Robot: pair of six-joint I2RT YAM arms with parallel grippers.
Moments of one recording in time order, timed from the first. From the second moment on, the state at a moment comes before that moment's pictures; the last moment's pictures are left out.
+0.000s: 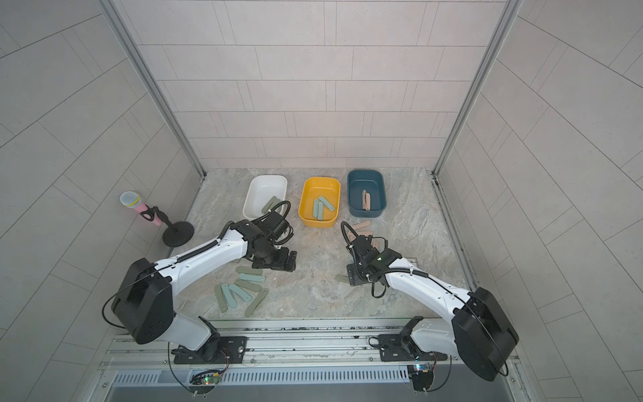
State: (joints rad) left arm -0.65 1.52 1.07 -0.93 0.15 -0.50; right arm 0.62 1.25 0.71 -0.69 0.15 0.45
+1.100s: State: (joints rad) left arm -0.75 1.49 0.89 -0.82 0.19 -0.59; right arm 0.96 1.39 0.62 -0.40 0.07 0.51
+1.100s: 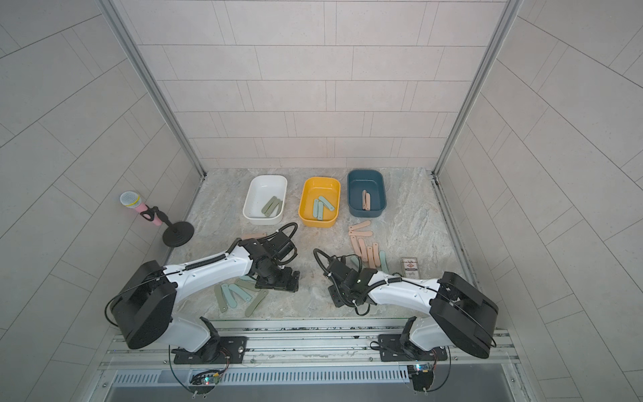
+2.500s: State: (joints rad) left arm -1.07 2.06 1.46 -0.95 -0.05 -0.40; right arm 0.53 0.74 0.47 -0.67 0.10 0.58
